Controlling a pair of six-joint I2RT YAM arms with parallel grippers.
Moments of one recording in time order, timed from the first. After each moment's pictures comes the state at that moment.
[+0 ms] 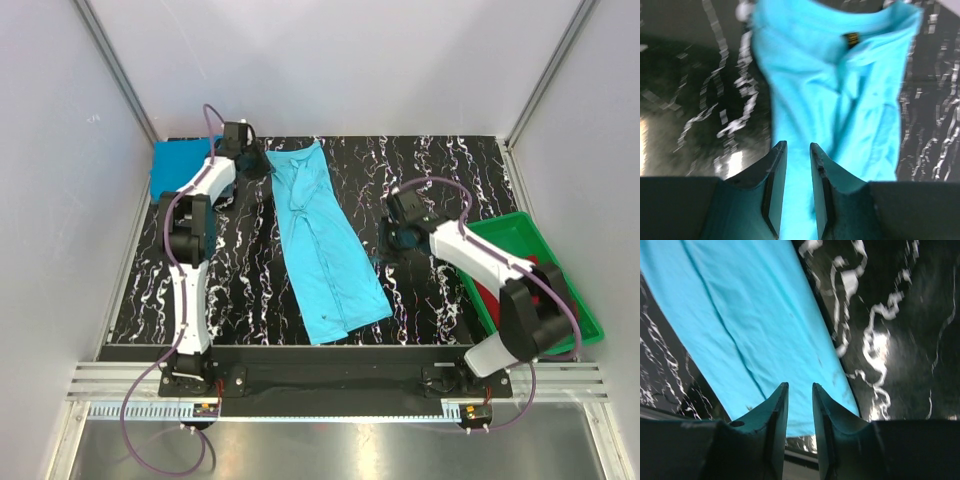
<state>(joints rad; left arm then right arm) -0.11 2.32 1.92 -0.37 0.20 -0.55 0.50 1.48 1.01 -0.60 -0.09 0.68</state>
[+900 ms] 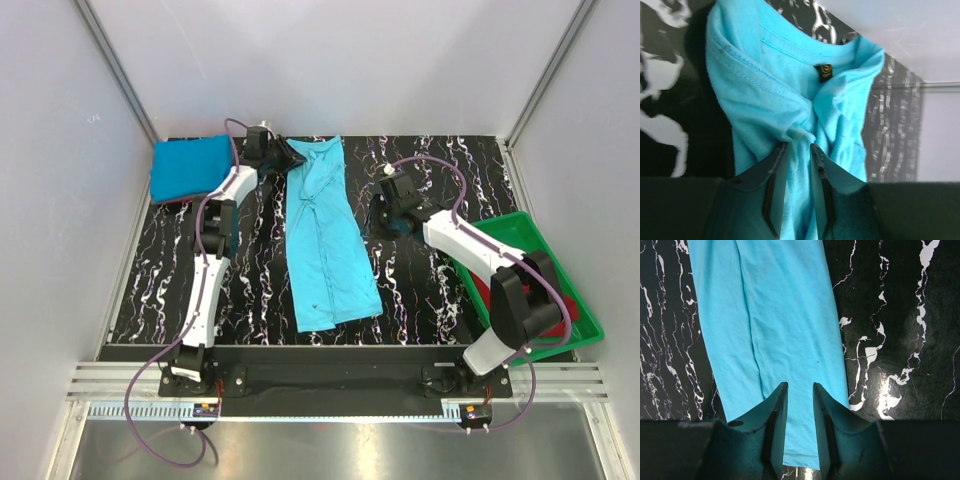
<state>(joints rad) -0.16 2.77 2.38 -0.13 0.43 -0.82 0.50 1.61 1.17 -0.43 -0.04 0.60</state>
